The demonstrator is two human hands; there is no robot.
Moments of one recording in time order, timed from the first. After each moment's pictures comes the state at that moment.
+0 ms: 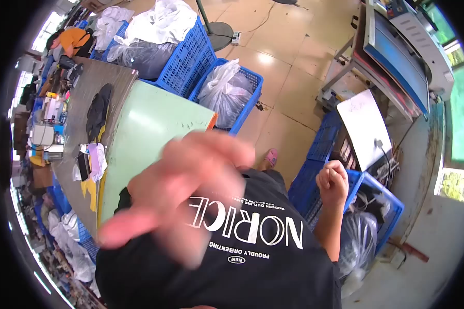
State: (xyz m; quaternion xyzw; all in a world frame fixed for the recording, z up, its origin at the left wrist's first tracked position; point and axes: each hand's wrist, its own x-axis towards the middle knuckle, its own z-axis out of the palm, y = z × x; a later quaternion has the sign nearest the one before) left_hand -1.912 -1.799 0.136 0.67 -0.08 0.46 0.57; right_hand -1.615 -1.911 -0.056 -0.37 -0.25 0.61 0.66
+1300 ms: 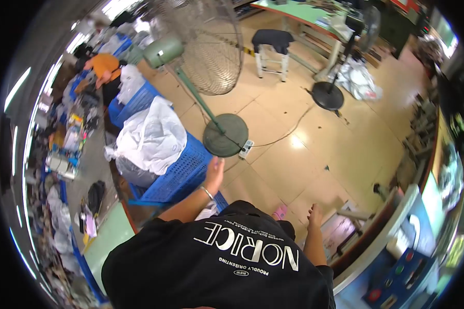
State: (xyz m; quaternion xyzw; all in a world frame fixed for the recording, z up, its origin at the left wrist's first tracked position) left_hand -1.739 -0.996 -0.210 0.37 0.75 0.48 0.26; right_hand -1.314 -1.031 -0.286 -0.75 -0.19 0.54 0.34
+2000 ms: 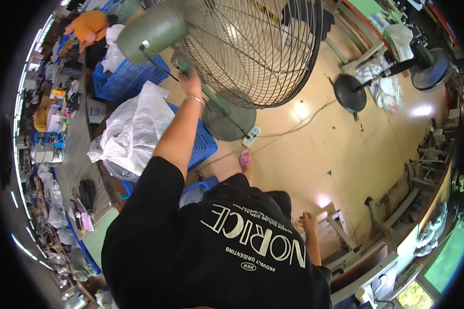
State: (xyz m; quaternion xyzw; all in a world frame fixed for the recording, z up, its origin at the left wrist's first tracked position) left_hand -2.051 -0.602 -0.211 0.22 0.71 0.66 -0.05; right_hand -1.416 -0.879 -0.279 -0.75 -0.33 0.57 0.06
